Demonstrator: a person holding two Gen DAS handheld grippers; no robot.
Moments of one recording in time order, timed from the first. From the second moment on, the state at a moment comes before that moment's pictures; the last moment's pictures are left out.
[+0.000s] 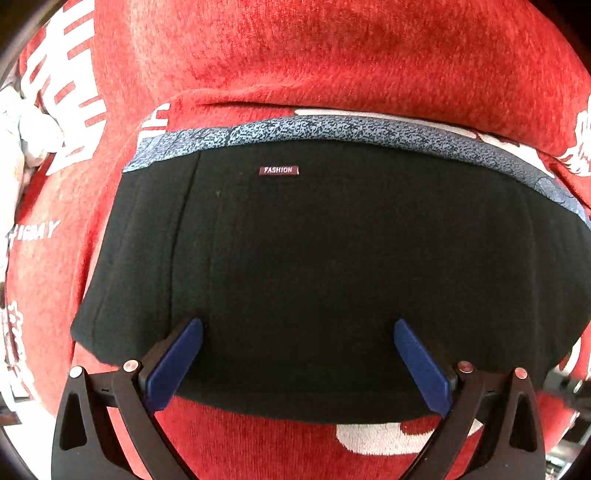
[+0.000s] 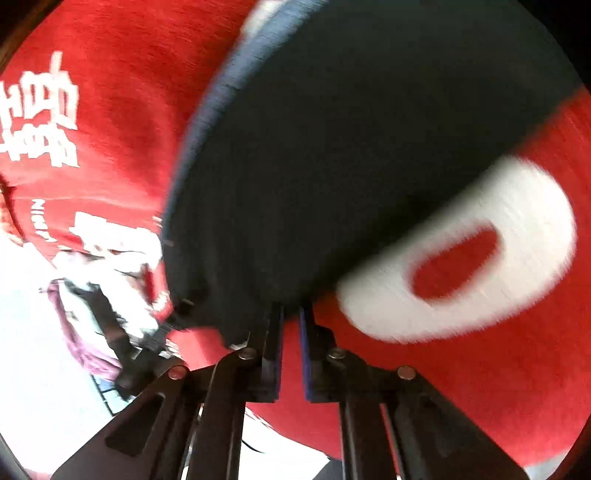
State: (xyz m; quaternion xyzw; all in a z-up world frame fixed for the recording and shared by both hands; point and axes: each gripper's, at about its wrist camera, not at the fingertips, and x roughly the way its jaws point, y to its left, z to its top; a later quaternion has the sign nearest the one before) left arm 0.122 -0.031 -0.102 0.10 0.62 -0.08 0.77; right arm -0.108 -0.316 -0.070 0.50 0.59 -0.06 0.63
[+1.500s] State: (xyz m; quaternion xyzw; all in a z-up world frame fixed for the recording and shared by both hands) left arm 0.088 -0.115 -0.096 0.15 0.62 -0.11 0.76; right arm -0.117 -0.422 0.001 0.36 0.58 -0.16 0.71
